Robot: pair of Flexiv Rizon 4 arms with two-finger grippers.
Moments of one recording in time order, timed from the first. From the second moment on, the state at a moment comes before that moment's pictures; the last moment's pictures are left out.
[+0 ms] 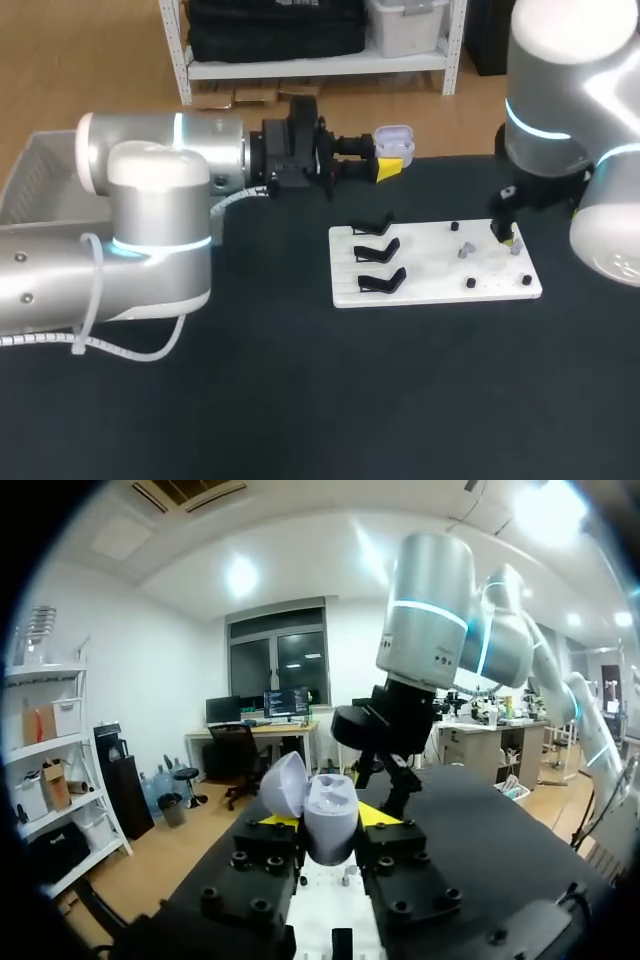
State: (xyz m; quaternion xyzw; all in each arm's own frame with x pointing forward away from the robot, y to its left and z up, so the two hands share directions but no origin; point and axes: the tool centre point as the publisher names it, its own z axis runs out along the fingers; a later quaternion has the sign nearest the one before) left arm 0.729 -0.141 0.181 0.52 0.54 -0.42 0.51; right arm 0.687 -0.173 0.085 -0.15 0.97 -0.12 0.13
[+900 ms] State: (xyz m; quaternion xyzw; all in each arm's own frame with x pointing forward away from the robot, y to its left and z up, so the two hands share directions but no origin) left arm 0.730 -0.141 0.181 0.52 0.54 -0.42 0.51; right arm 0.713 -0.160 0.022 -0.15 0.98 -0.12 0.08
